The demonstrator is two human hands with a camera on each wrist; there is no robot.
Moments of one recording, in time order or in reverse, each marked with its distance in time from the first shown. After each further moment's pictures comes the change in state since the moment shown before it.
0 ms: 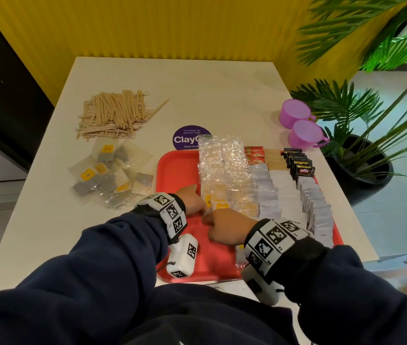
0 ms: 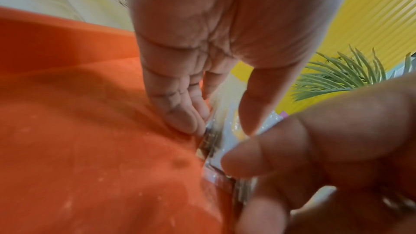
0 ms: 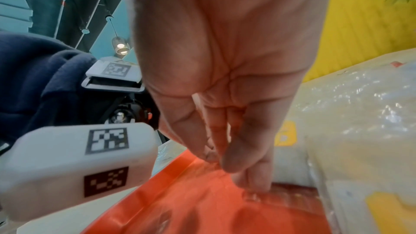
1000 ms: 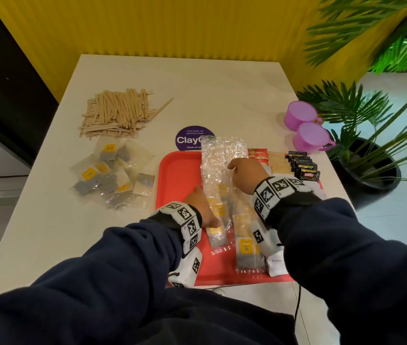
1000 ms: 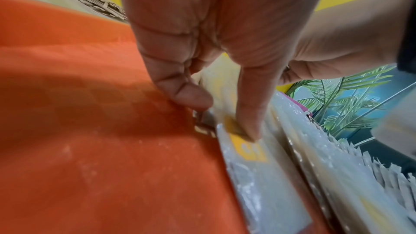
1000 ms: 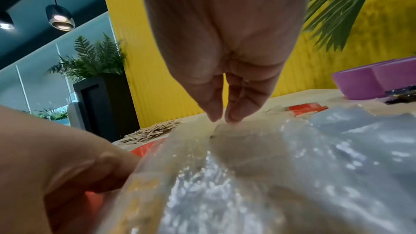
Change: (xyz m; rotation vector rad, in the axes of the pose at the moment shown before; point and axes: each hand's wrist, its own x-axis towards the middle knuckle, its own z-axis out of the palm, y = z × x) left_hand -0.006 0.005 0.023 0.284 0.140 0.003; right_hand 0.043 0.060 -0.066 0.127 0.411 0.298
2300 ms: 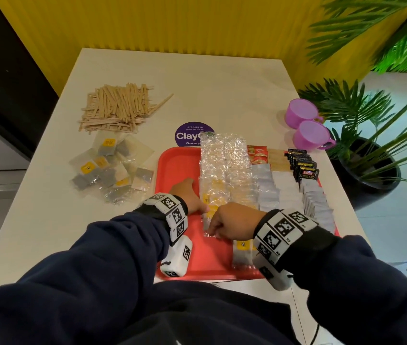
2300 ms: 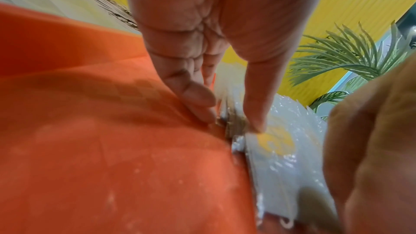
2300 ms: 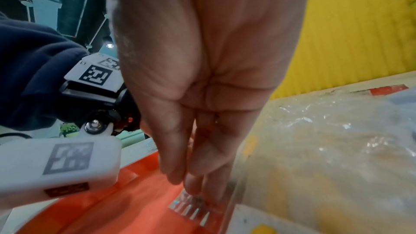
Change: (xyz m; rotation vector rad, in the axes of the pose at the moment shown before) left_hand 0.001 -0.015 -0.019 -0.148 0.067 -0.010; right_hand -0.069 -0.012 0.033 -0.121 -0.475 -0.459
